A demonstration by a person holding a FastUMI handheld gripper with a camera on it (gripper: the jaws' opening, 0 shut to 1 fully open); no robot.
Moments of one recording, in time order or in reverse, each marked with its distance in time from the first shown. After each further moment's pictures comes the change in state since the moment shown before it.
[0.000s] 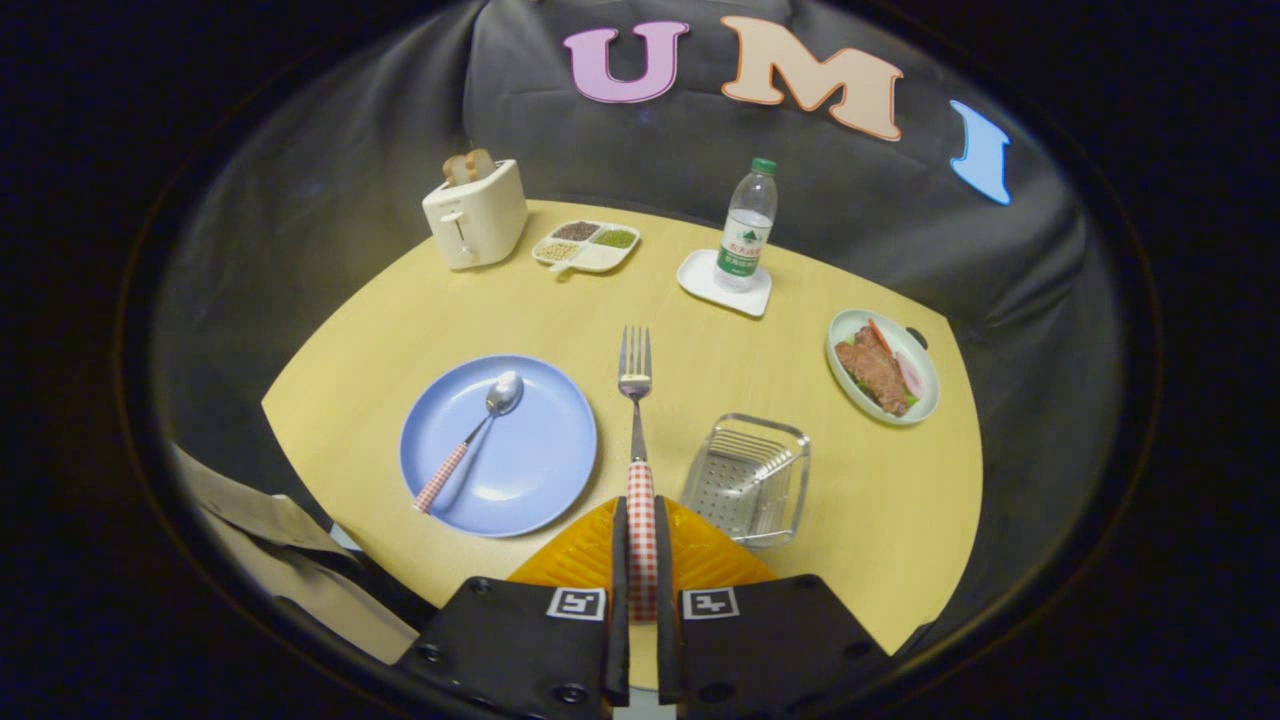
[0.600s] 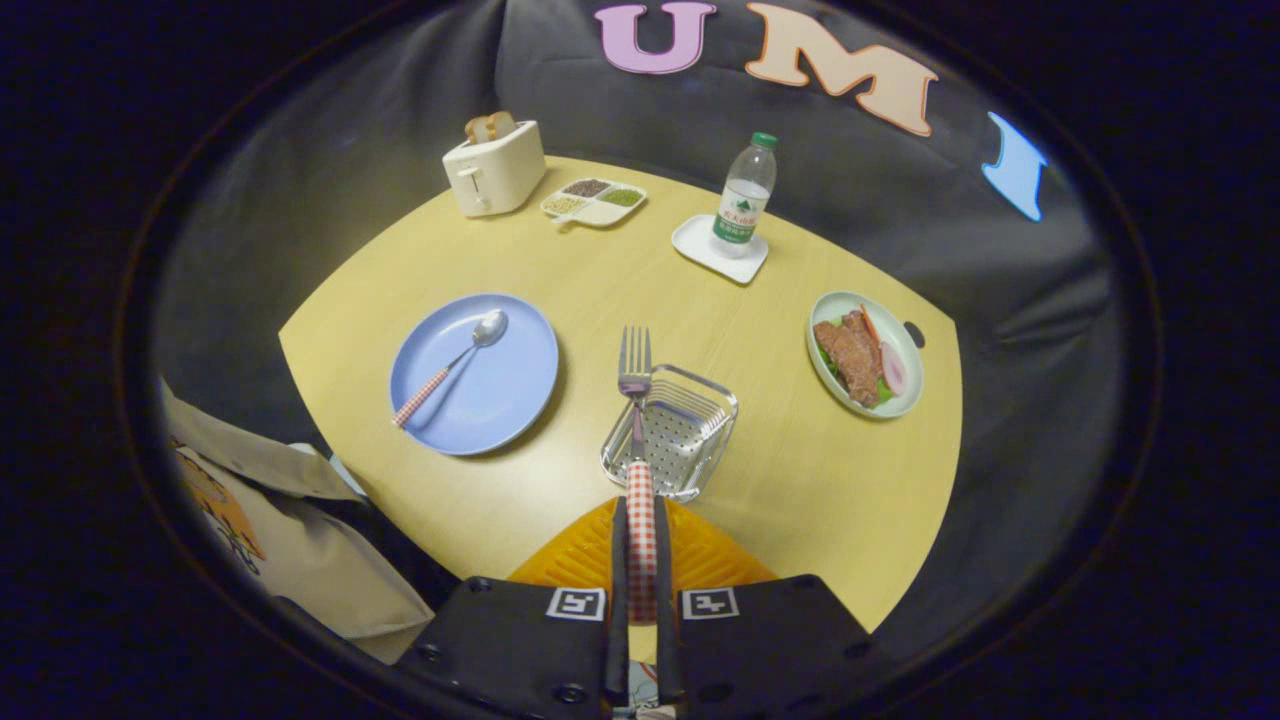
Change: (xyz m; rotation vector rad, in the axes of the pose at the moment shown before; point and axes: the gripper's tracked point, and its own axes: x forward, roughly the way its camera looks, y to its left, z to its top) arm -0.023 -0.057 -0.025 -0.122 0.163 0.073
